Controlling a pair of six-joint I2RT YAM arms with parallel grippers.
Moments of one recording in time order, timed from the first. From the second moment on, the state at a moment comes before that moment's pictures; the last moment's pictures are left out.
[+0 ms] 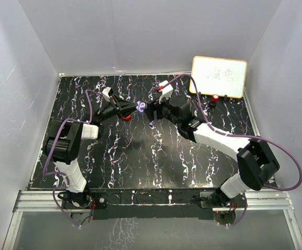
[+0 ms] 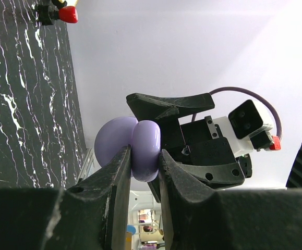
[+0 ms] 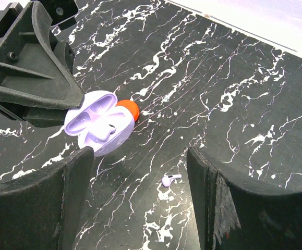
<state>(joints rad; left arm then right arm) -0.20 1.83 0.75 1.23 0.87 -1.68 0.68 1.50 0.99 0.30 -0.01 0.08</state>
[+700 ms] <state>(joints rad) -0.20 1.83 0.75 1.23 0.87 -1.68 0.69 1.53 1.01 0.31 -0.01 0.08</state>
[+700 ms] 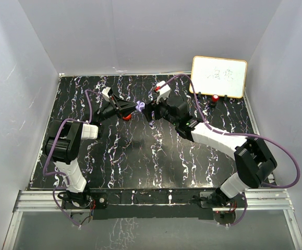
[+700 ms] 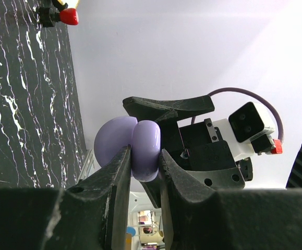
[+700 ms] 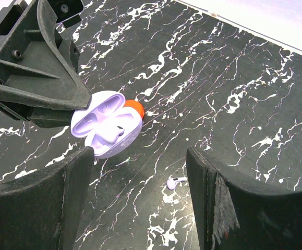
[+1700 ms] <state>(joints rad) -0.21 1.83 0.73 1.23 0.87 -1.69 0.69 1.55 1.03 0.31 0.01 0.08</state>
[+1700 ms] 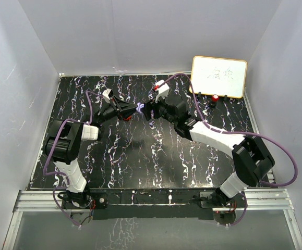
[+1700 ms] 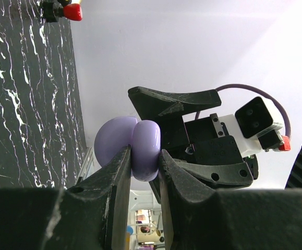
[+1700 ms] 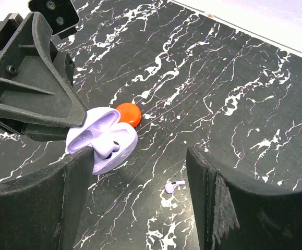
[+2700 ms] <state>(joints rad) -0.21 1.83 0.73 1.23 0.87 -1.69 0.69 1.58 1.06 0.31 0.02 0.08</state>
